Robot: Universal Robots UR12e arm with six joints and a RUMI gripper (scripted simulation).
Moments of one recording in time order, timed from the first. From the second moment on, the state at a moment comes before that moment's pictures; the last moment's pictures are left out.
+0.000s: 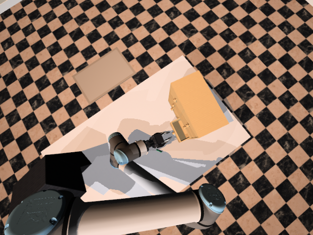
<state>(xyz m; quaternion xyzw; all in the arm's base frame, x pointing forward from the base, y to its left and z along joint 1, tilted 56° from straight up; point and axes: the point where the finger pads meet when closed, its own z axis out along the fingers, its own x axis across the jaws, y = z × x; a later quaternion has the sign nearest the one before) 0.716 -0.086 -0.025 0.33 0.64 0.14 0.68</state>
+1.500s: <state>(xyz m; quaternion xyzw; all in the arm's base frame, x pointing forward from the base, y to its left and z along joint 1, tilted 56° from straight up) 0.627 -0.034 -0.001 0.33 0.64 0.14 0.68</state>
